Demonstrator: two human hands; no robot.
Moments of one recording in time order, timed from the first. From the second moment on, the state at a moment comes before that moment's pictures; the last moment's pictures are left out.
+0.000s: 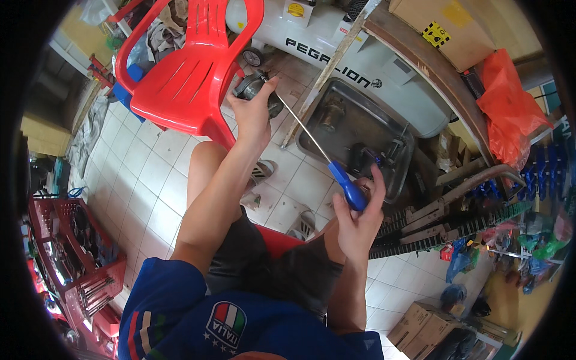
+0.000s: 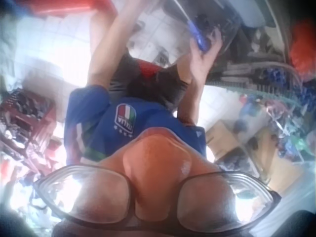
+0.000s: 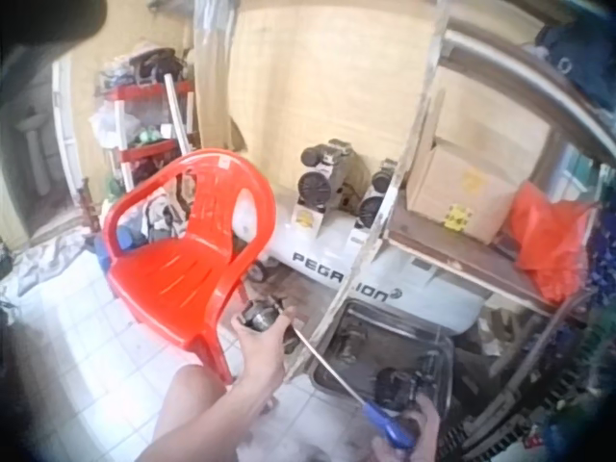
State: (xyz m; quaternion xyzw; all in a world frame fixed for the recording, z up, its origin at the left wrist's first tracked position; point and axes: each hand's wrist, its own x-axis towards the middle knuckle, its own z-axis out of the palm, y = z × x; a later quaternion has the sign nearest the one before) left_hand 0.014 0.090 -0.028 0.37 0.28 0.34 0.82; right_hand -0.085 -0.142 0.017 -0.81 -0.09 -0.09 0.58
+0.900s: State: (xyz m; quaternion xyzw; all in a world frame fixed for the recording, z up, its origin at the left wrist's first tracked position) left_hand 0.012 0.094 -0.028 0.37 0.28 0.34 0.82; right_hand -0.091 -0.132 0.022 -0.76 -0.09 -0.13 0.63
